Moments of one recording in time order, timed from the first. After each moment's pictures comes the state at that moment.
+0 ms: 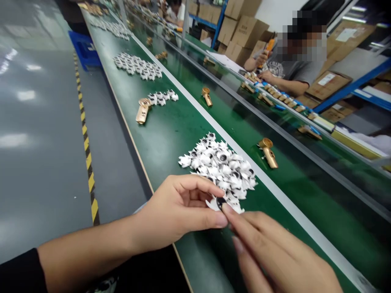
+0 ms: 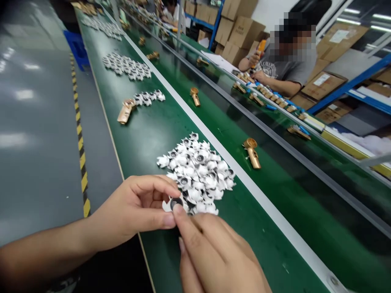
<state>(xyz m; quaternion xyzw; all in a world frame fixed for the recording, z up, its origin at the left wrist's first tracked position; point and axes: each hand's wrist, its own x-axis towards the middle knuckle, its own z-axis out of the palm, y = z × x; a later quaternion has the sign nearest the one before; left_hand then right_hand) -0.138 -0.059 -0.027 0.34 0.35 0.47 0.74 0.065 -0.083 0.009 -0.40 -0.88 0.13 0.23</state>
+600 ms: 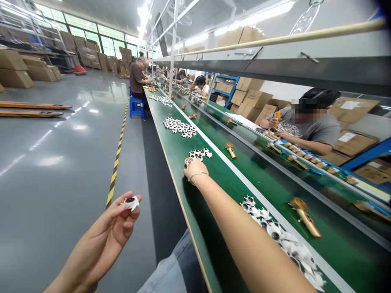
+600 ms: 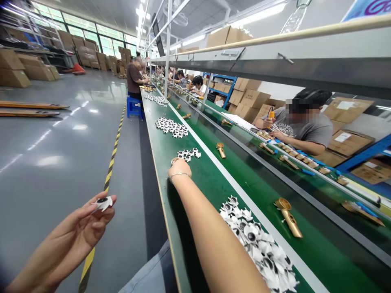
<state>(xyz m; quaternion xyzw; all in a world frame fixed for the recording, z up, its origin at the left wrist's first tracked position) -0.363 -0.098 -0.036 0.01 0.42 0.75 0.50 -0.248 0.142 0.008 -0.57 -0.76 0.30 0.04</state>
